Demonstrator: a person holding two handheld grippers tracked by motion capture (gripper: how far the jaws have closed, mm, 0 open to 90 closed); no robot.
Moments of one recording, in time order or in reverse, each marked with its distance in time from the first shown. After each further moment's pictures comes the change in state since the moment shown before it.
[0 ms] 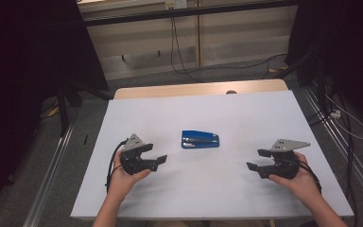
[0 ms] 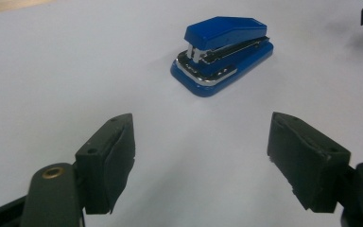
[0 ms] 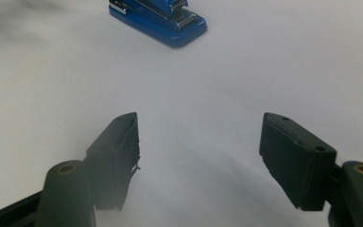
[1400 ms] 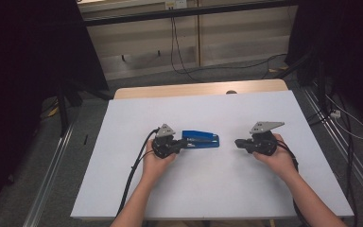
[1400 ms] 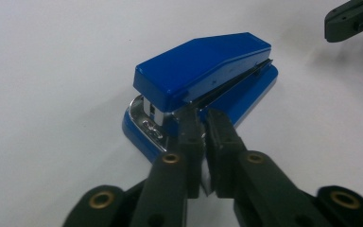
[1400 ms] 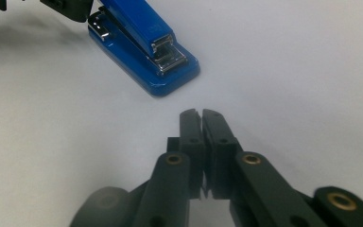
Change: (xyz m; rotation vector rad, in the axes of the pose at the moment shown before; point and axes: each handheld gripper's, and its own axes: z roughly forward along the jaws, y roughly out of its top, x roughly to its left) left arm -0.015 0.027 0.096 0.026 -0.103 0.012; right arm -0.019 0.044 0.058 0.021 0.038 -0.088
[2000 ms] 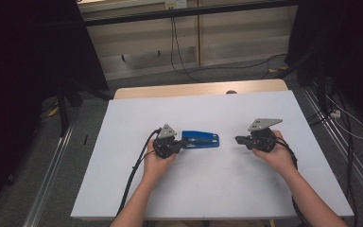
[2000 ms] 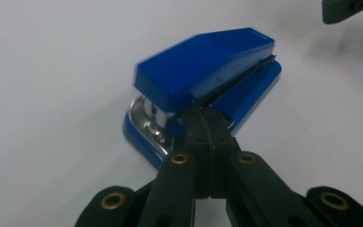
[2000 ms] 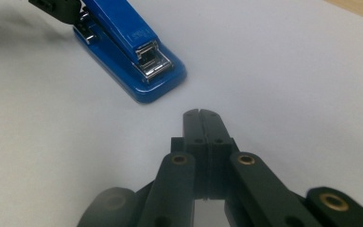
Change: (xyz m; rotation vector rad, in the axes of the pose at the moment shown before) left arm 0.000 -0.001 0.006 -0.001 0.035 0.050; right arm -0.004 0.009 0.003 0.018 -0.036 -0.038
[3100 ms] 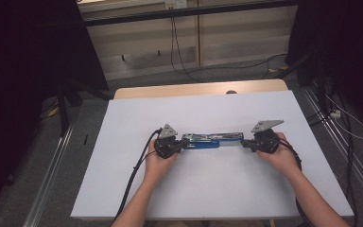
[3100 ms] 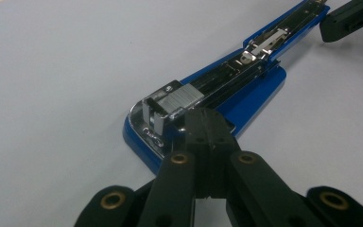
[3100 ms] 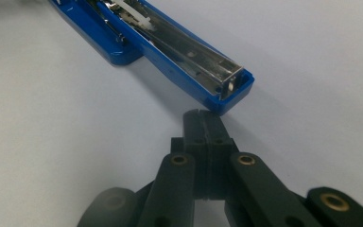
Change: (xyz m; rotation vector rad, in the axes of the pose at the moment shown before) left arm -0.002 0.000 0.002 -0.009 0.003 -0.011; right arm -0.010 -0.014 0.000 0.089 -0.016 0.032
